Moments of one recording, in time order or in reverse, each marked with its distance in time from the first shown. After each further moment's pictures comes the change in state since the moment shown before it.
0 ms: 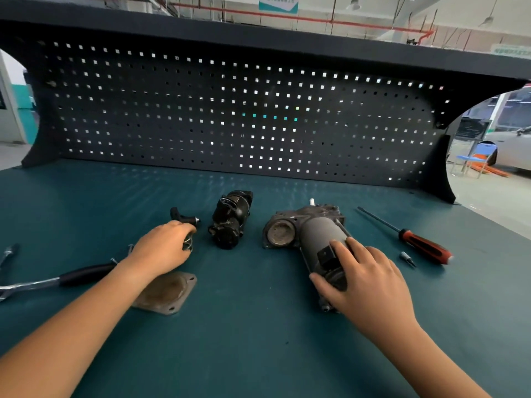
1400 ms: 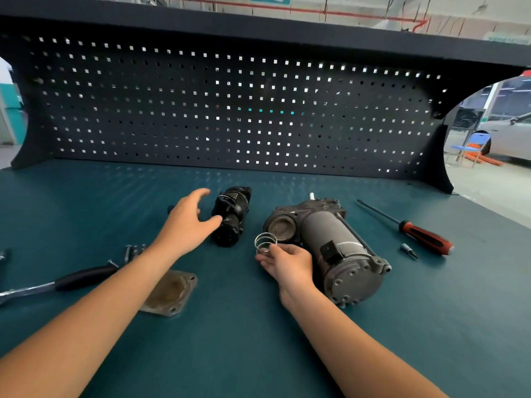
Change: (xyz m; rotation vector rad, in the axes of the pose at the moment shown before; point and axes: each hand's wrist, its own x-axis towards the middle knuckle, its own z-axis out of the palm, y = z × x) left_hand 0.011 0.036 -0.011 -0.636 0.158 -0.042; right_hand 0.049 -0.095 0.062 1.692 -0.291 1.006
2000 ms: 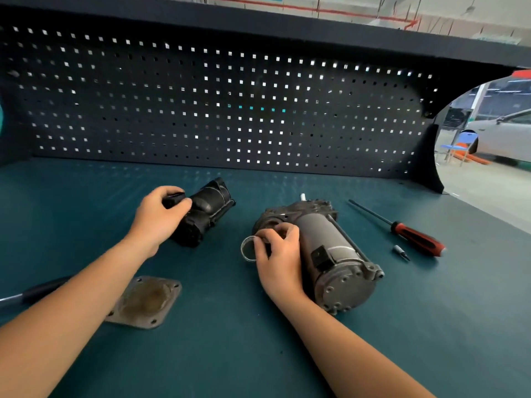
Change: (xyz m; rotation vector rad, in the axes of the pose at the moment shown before) left_hand 0.030 -0.018 0.002 -0.340 0.222 -0.138; right_hand 0.020 0.005 -0.011 -0.870 0.097 -0.838
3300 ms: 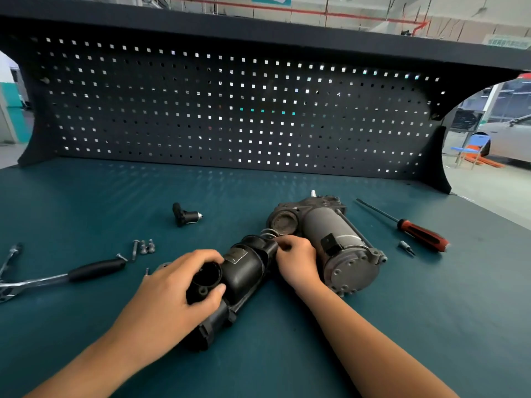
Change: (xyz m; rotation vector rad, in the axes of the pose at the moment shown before) left_hand -0.158 0.033 -0.060 0.399 -0.305 0.402; right_hand -0.007 -0.010 -0.014 0.136 -0.202 0.323
